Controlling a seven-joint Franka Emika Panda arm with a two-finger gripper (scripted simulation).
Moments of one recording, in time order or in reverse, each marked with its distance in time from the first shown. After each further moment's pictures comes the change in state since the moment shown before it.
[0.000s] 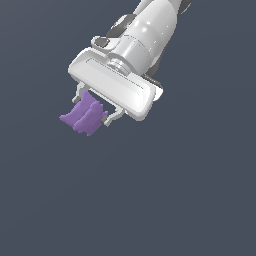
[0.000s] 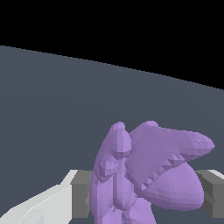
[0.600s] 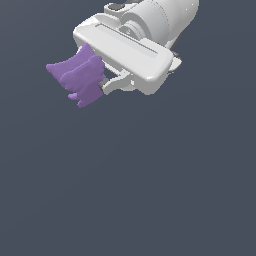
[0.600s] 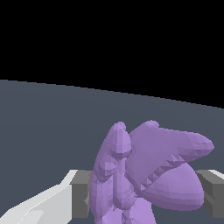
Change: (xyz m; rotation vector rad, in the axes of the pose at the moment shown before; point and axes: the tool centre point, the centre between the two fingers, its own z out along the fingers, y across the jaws) arm 0.062 0.008 -0.045 -0.116 0.185 0.100
